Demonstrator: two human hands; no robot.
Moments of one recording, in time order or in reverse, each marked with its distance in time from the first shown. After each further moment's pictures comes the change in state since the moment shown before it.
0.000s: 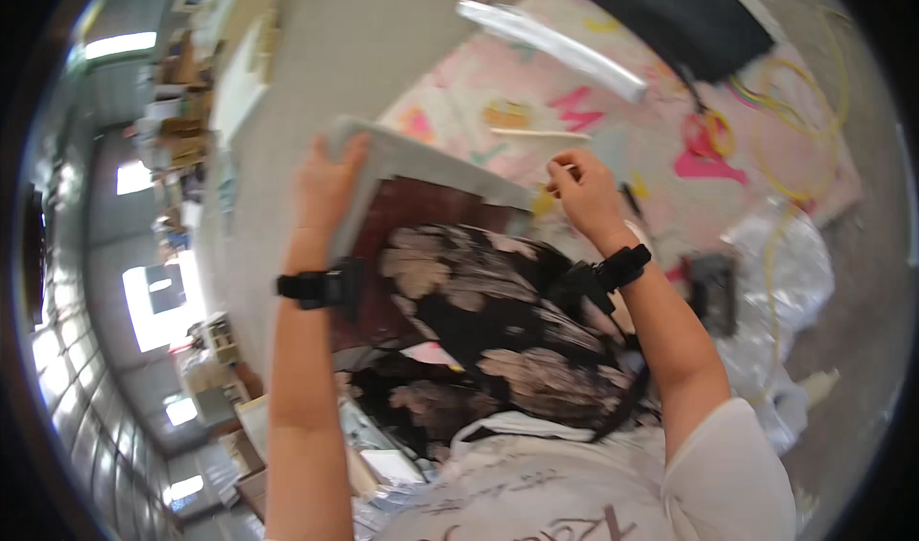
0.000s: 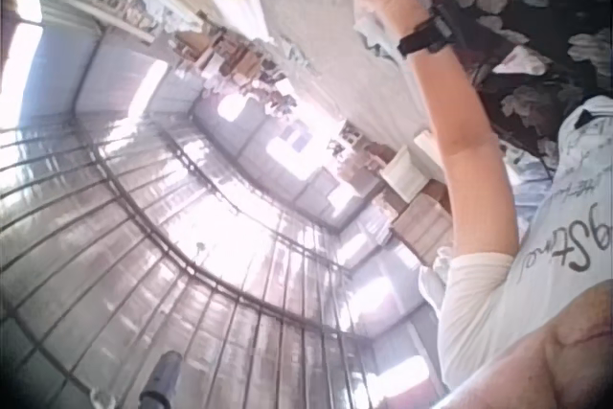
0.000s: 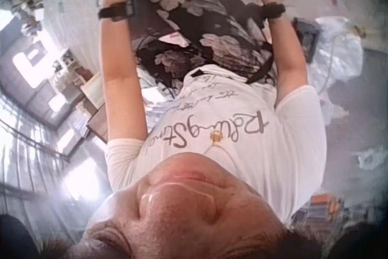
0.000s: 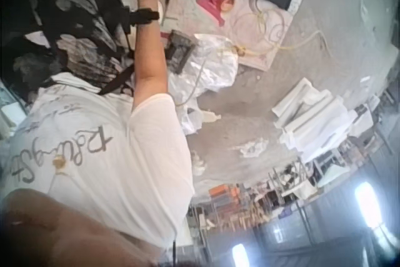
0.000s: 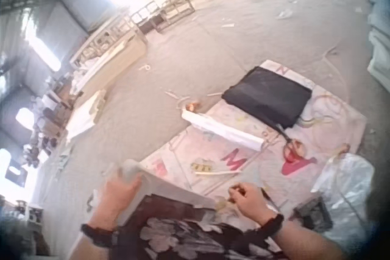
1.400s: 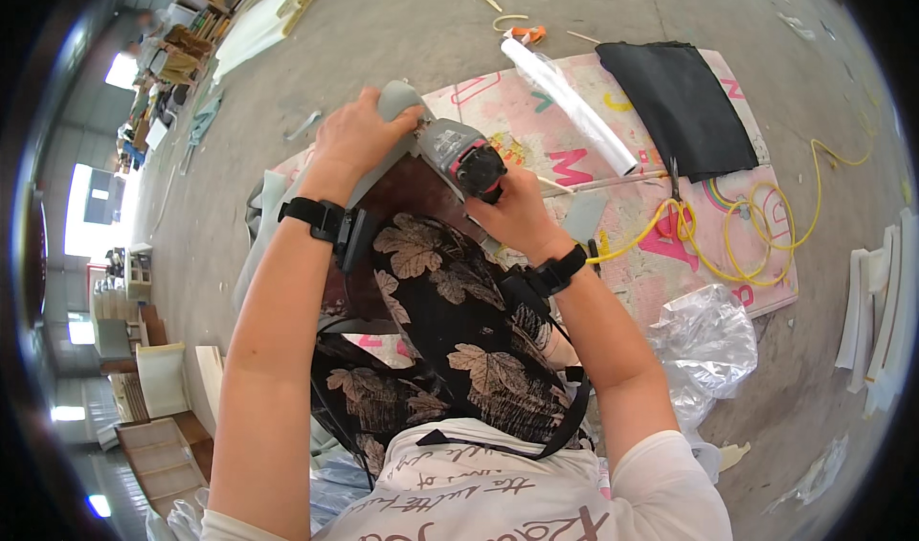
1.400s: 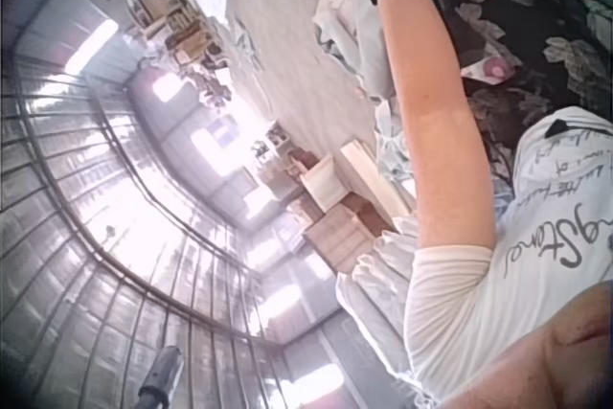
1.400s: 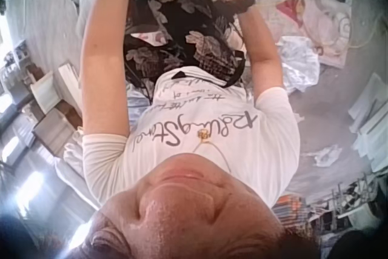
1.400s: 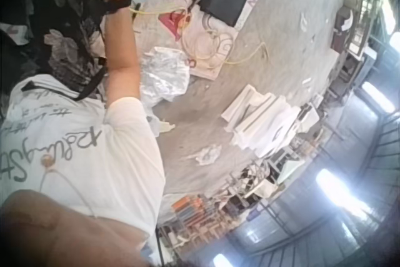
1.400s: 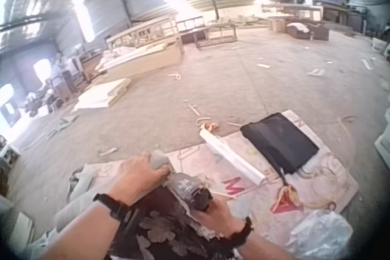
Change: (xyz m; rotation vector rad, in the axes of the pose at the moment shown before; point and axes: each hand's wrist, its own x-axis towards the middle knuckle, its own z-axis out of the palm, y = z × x) left_hand 0.003 0.048 -0.053 -0.160 -0.218 -0.258; right_hand 0.004 -0.069 0.071 -0.123 -0.420 -0.631
